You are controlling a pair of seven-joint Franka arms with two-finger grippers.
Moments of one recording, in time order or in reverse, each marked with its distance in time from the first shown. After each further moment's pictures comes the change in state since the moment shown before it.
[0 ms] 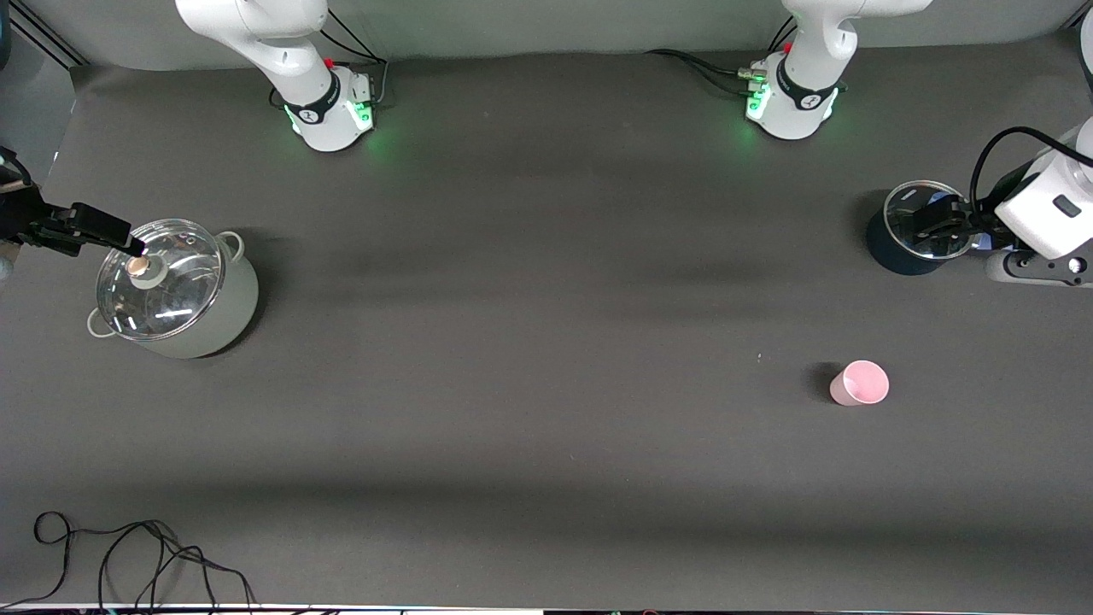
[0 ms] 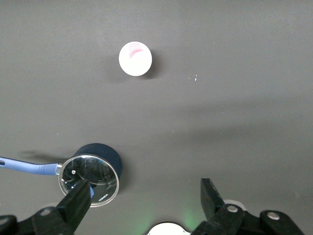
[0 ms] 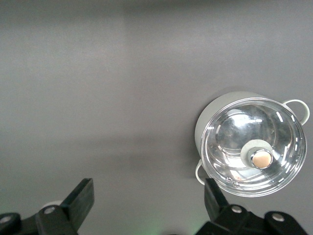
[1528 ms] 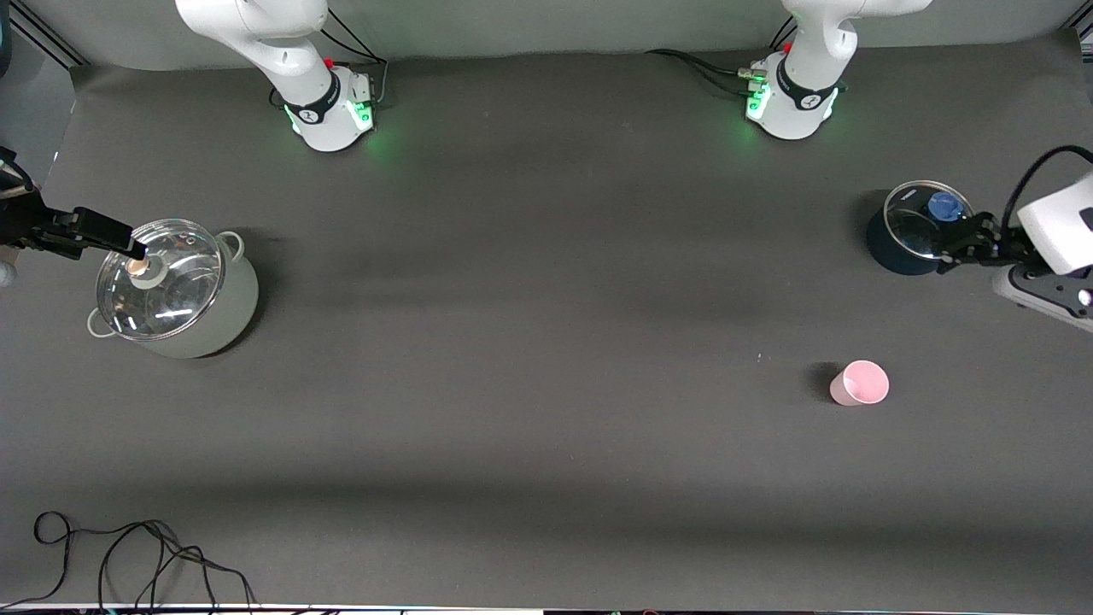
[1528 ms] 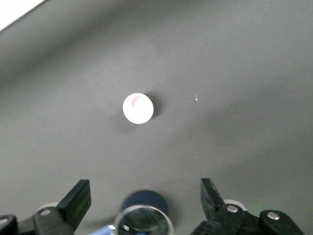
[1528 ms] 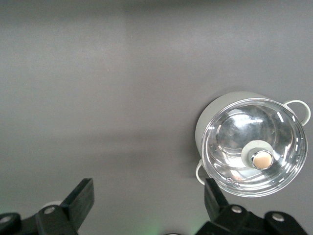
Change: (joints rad) left arm 0.024 0.148 0.013 0.200 -0.018 0.067 0.506; right arm 0.002 0.021 0.002 0.023 0.000 -0.014 0.000
